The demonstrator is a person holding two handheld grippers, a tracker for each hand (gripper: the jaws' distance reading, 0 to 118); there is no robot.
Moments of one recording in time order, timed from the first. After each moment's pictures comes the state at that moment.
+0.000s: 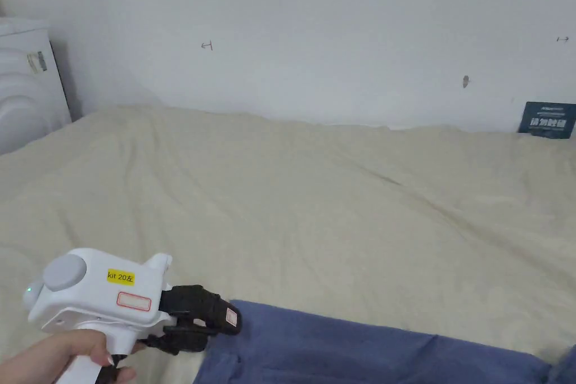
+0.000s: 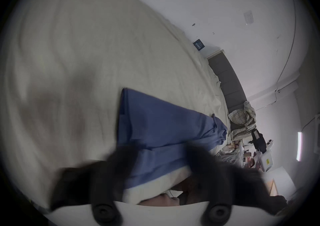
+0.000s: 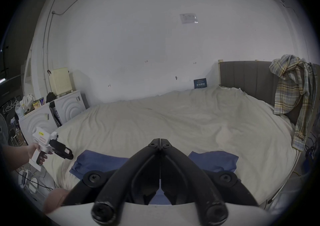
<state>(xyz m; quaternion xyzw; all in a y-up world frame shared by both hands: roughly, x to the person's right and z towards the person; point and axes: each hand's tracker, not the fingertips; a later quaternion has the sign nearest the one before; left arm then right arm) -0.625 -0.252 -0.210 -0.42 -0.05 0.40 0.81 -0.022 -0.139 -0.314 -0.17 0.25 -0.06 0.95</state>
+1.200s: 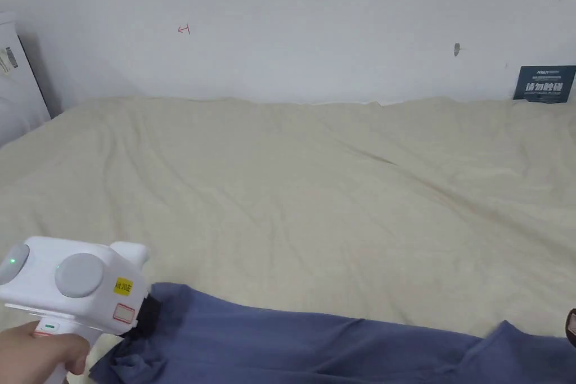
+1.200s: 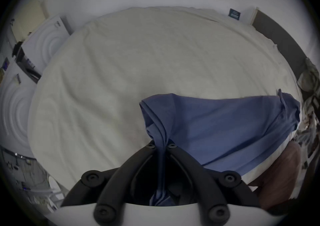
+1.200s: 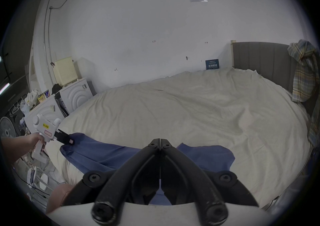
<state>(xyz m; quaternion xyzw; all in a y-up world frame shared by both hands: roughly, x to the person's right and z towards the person) -0.592 -0.202 -0.230 -0.53 0.19 0.09 0.82 -0.057 -0.179 -0.348 -0.24 0.30 -0.06 0.92</state>
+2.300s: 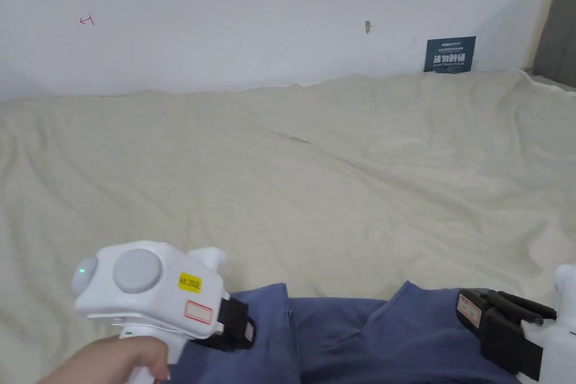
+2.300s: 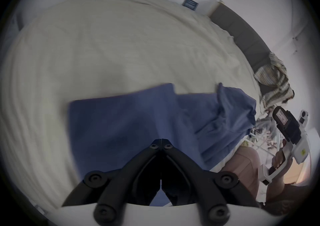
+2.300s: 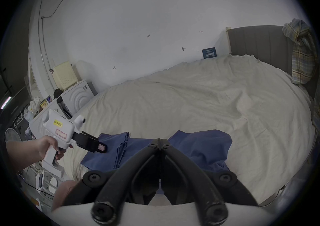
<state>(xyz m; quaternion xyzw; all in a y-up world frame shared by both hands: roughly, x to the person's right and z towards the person) -0.427 -0.241 -0.337 -0.53 -0.06 0.20 0.82 -0.031 -0.199 -0.351 -0.28 0.30 -0.09 0.91</state>
